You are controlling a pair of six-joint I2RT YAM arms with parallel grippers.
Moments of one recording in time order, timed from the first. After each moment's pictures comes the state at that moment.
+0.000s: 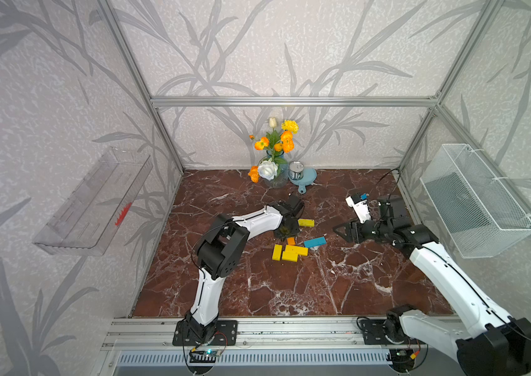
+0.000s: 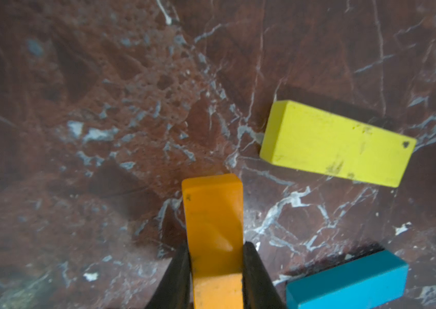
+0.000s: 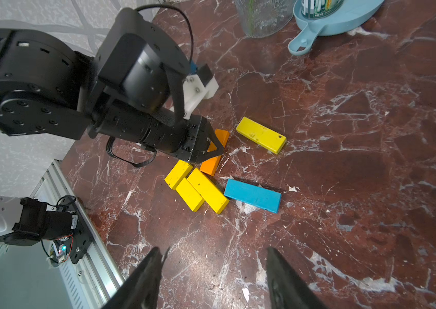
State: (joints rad) left arm -0.67 2.05 1.45 -0.66 -0.01 -0.80; right arm 0.25 1.09 0.92 -0.60 -0.56 0.09
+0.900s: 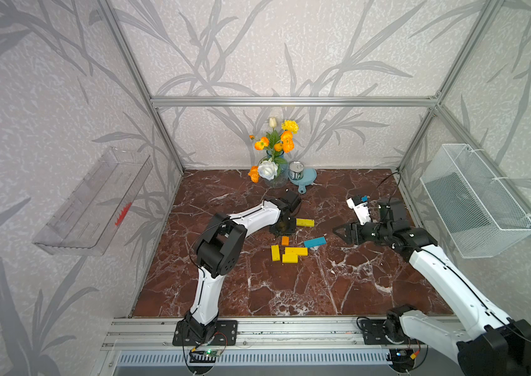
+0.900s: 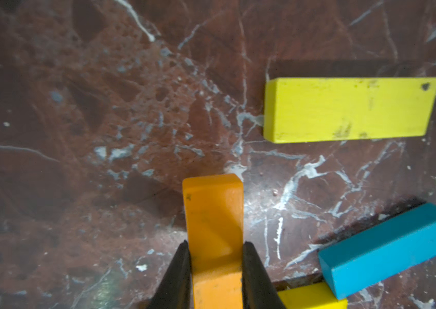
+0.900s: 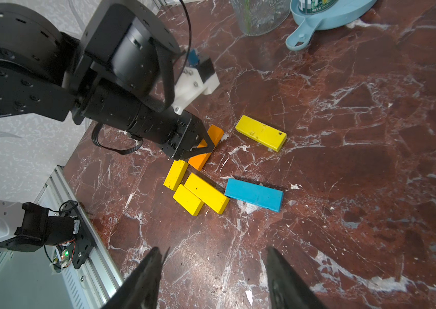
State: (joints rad) left arm -0.64 2.06 1.52 -0.77 0.02 -0.53; right arm 0.25 1.08 0.88 -0.56 -0.57 0.12
